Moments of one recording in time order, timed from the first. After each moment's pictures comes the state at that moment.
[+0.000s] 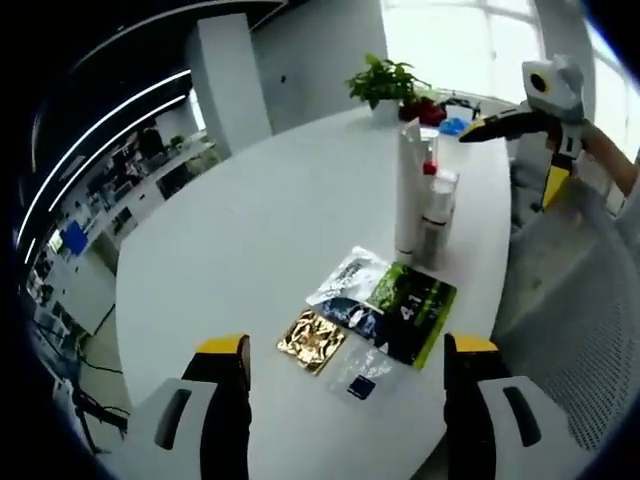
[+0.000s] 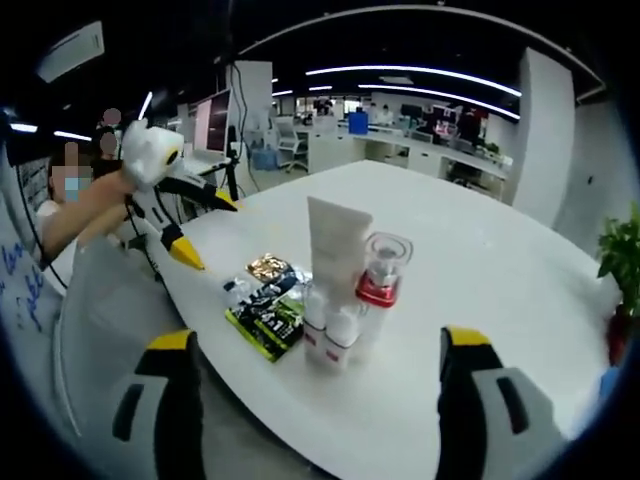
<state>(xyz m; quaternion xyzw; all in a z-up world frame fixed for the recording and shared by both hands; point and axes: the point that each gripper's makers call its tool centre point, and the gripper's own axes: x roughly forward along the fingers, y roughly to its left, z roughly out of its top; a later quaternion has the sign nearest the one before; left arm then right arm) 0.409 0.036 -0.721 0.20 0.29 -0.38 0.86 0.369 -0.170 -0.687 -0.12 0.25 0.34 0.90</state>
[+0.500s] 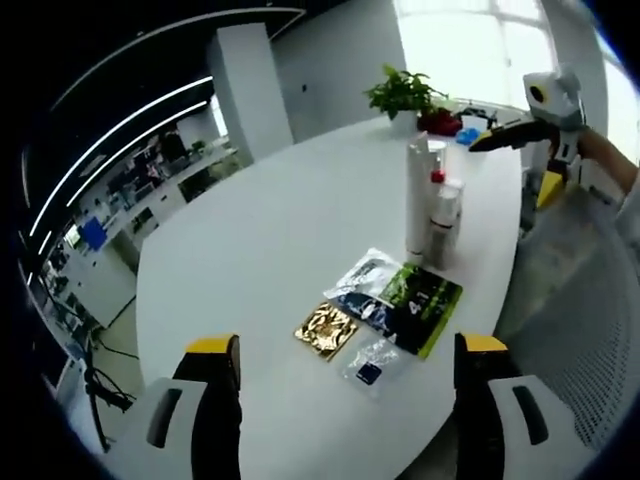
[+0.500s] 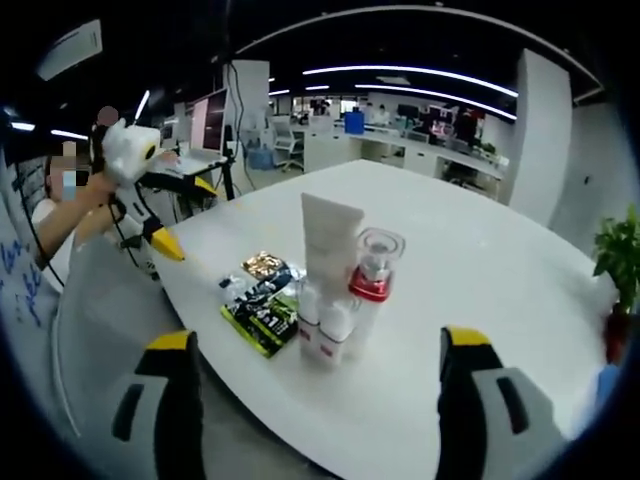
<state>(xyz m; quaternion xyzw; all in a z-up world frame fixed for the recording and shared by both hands) 0.395 0.056 -0.714 0.20 0.28 -0.35 0.87 0.367 -0.178 -0.689 -0.13 0.25 0.33 0.90</state>
